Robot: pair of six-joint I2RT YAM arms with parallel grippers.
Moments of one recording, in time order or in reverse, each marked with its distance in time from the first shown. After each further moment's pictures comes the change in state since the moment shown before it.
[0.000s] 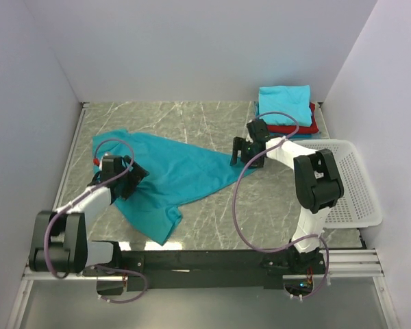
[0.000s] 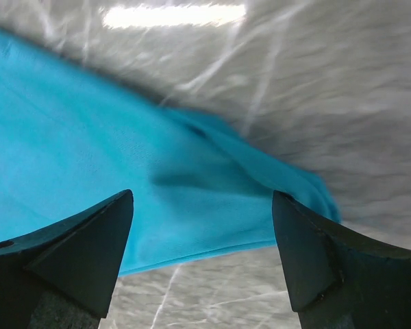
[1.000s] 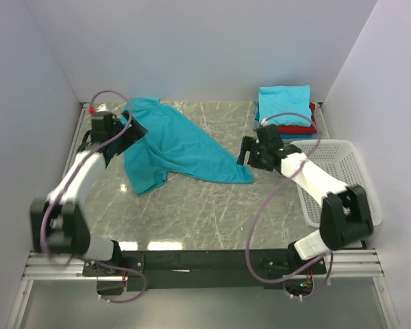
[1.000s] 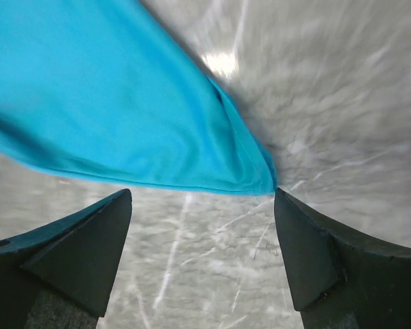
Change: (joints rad) left arm 0.021 0.251 0.601 -0.154 0.086 0.248; right arm 0.028 -0.361 -0.199 -0.028 0.124 0.097
